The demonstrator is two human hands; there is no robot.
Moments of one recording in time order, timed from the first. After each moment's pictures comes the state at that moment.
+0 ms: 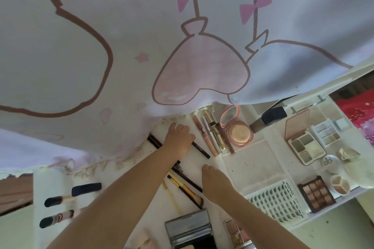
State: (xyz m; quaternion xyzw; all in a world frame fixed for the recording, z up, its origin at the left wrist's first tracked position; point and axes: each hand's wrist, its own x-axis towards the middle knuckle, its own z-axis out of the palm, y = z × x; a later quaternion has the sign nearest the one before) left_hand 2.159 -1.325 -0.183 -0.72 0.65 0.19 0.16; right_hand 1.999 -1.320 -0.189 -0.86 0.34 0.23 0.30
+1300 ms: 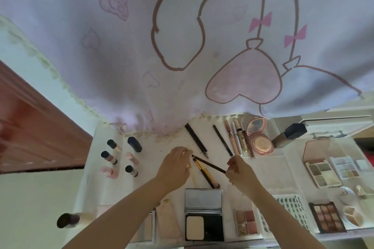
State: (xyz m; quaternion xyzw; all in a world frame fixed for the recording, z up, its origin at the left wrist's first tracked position) left_hand 2.118 -1.149 -0.146 -0.84 0.49 0.19 -0.10; right_hand 1.972 -1.297 -0.134 -0.77 0.40 0.03 0.50
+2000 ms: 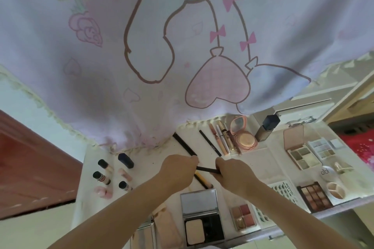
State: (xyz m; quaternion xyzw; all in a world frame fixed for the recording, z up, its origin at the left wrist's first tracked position) left_hand 2.091 -1.178 -0.074 -0.77 0.61 0.13 0.11; right_hand 1.961 -1.281 -0.082 -0.95 0.24 0.10 0.16
